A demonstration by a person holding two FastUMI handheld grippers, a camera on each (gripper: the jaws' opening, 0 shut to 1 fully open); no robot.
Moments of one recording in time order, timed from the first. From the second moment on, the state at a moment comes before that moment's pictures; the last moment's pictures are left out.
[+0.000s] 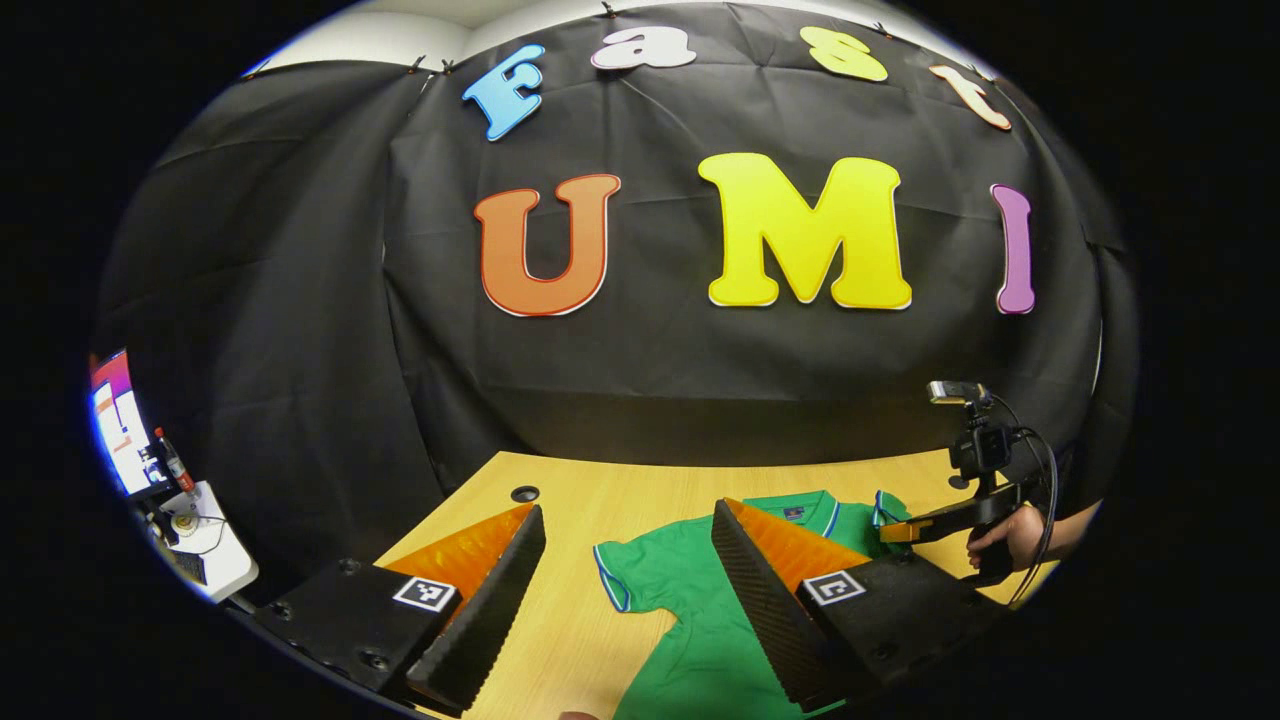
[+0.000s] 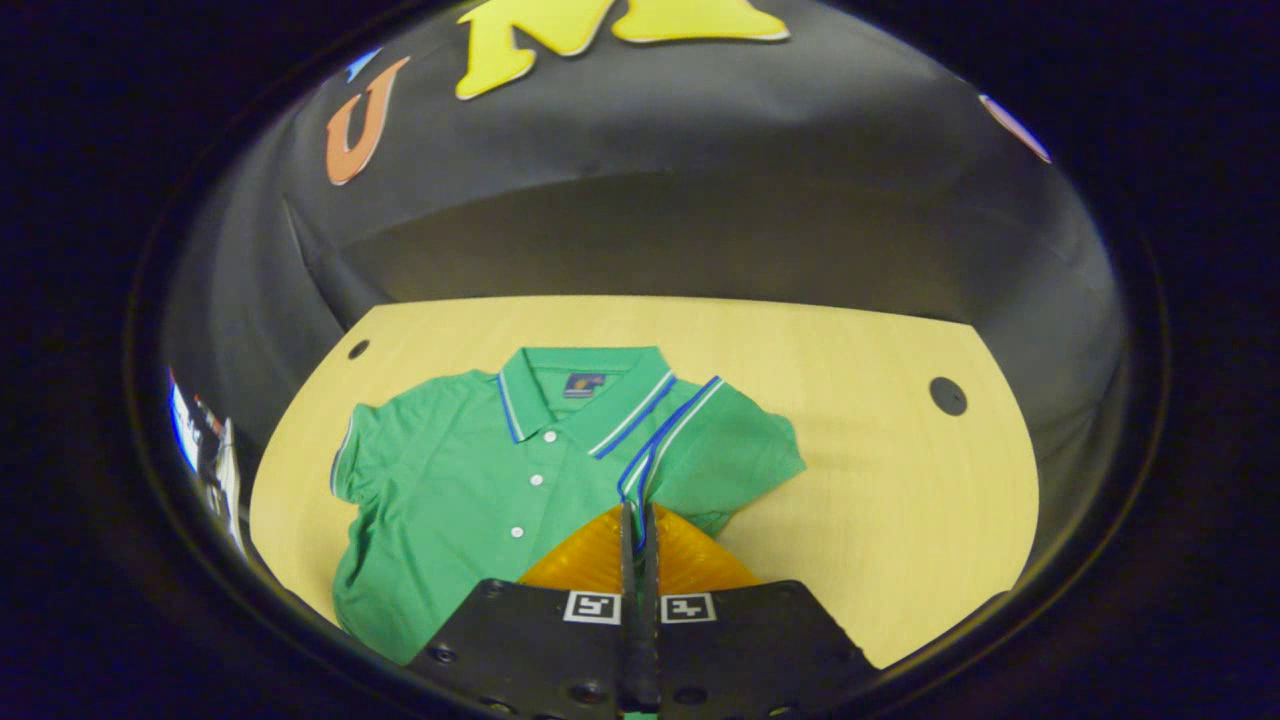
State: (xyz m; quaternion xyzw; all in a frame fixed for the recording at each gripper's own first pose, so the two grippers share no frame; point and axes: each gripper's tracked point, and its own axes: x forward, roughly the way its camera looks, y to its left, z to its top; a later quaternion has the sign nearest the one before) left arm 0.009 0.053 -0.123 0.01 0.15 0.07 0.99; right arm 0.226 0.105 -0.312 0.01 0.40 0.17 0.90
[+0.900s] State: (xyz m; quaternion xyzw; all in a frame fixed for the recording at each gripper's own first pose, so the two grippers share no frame) left arm 0.067 0.084 -0.231 -0.15 0.28 -0.02 0.95; right arm 0.134 0.104 -0.216 -0.02 0.35 0.19 0.92
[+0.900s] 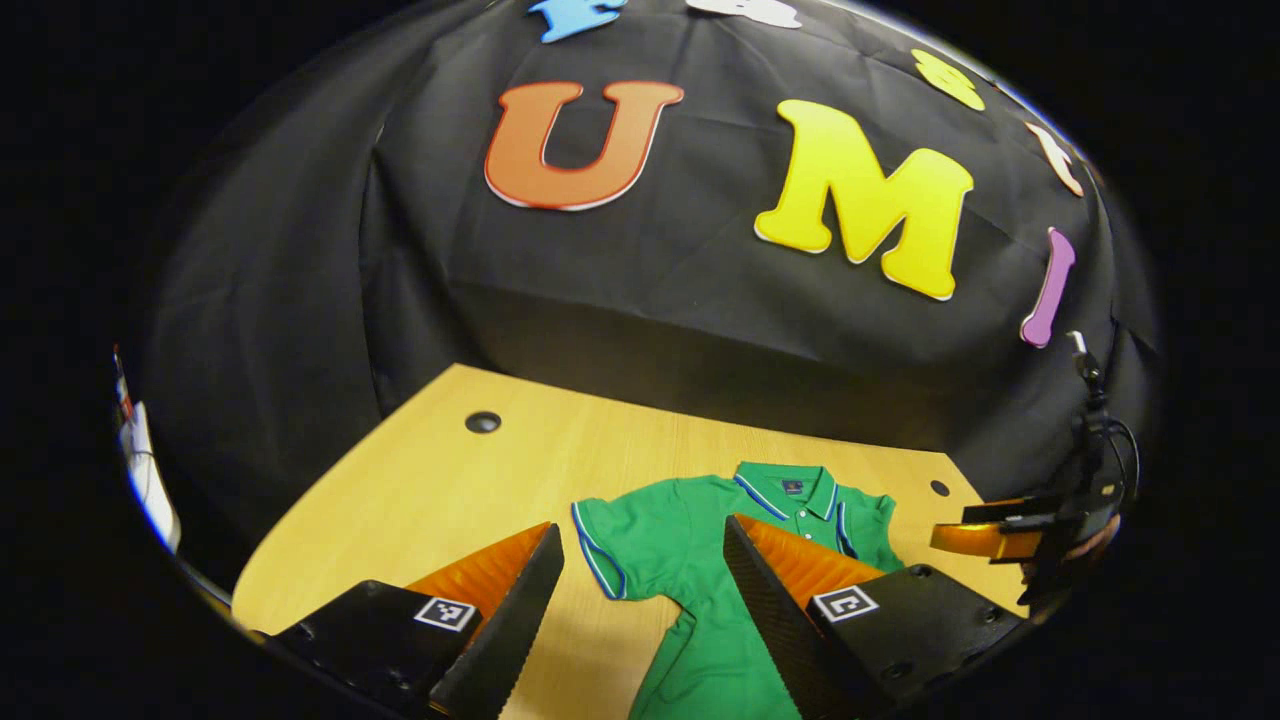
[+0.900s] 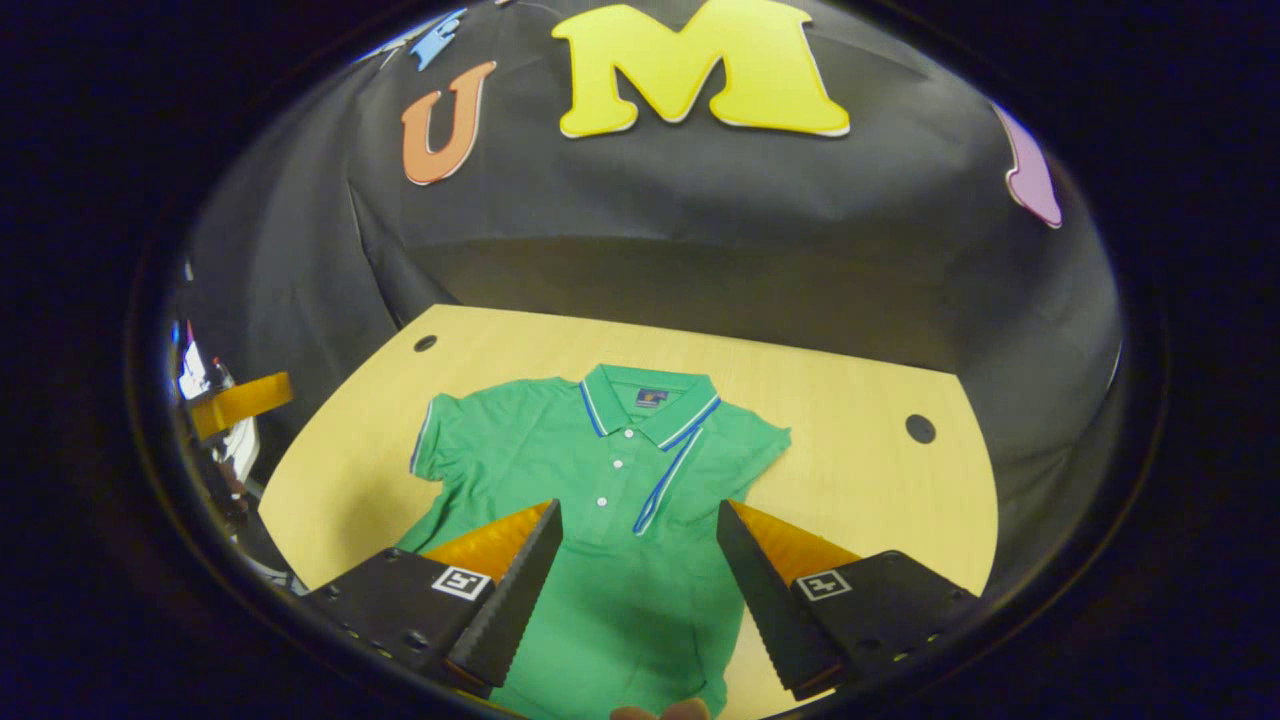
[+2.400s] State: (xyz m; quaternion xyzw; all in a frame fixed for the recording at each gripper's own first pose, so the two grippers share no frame) left arm 0.127 0.075 -0.415 -0.16 0.67 -0.02 0.73; right arm 0.036 0.047 -0.183 0.06 0.36 0.11 0.92
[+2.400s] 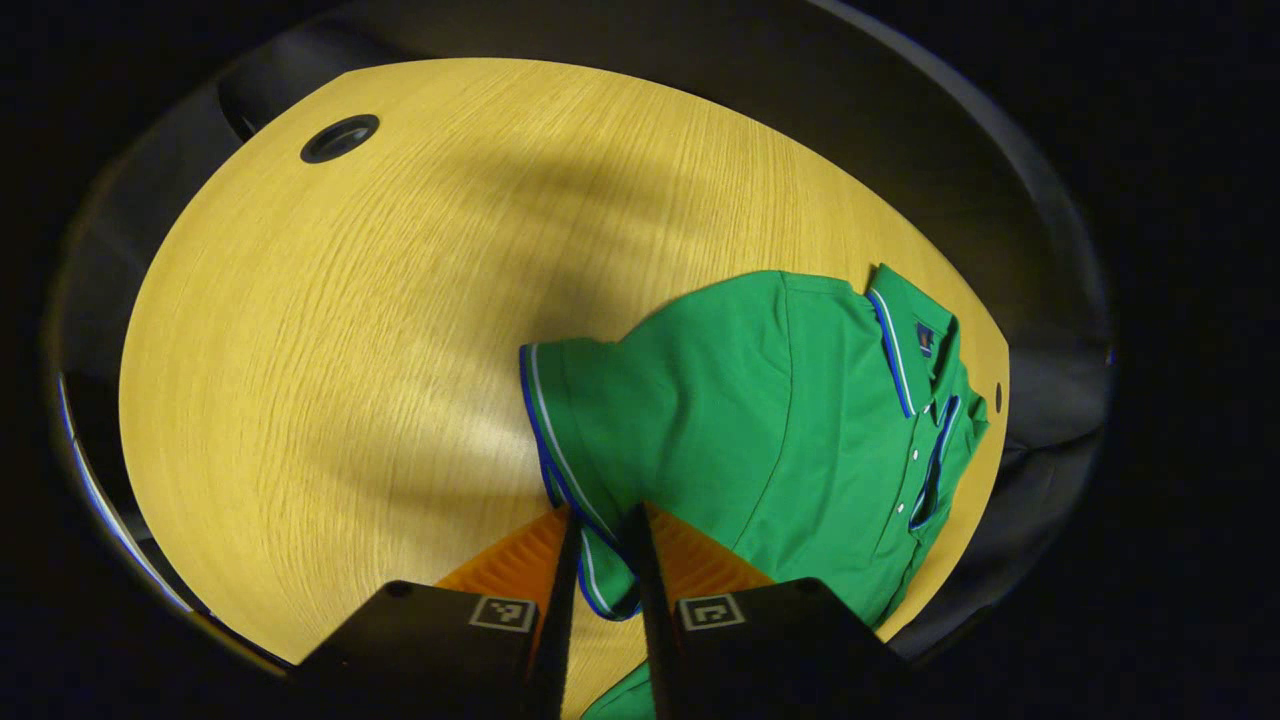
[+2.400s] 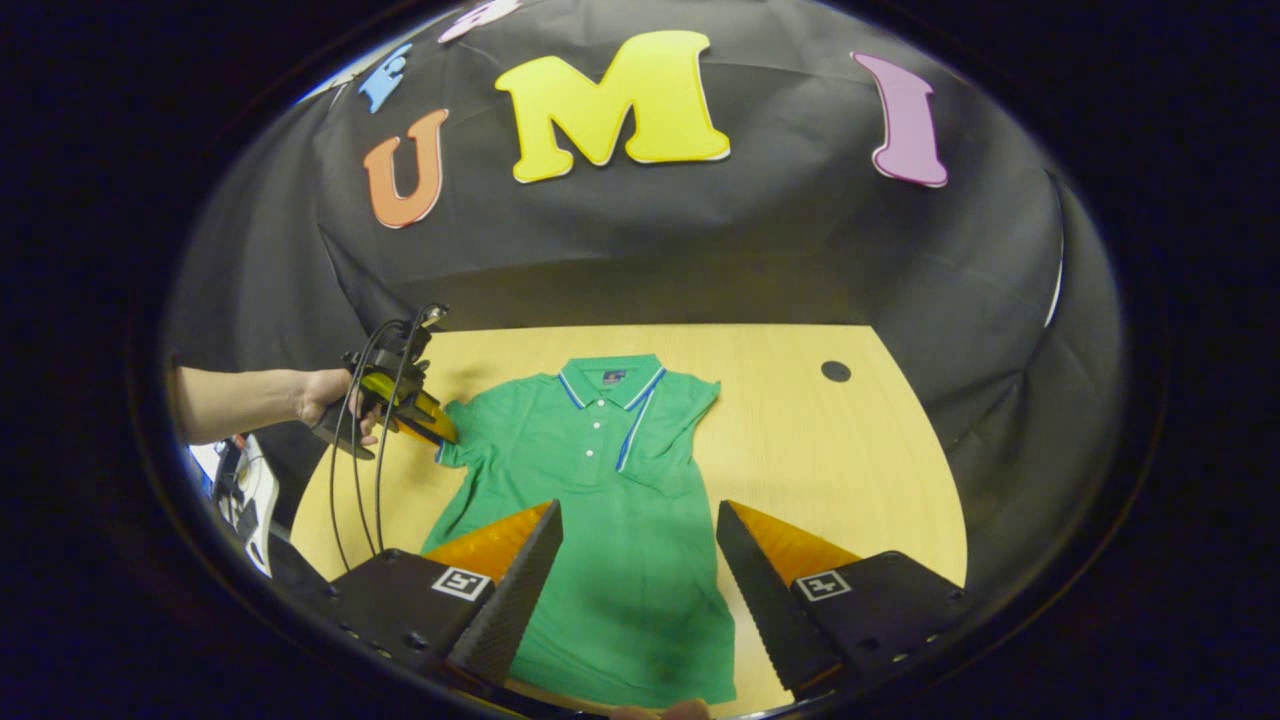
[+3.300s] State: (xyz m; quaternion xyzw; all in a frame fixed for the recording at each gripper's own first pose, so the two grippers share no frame) left arm 0.156 0.040 -0.326 -0.06 0.58 -0.07 0.81; right arm 0.028 0.007 -0.191 0.10 0.36 0.10 0.92
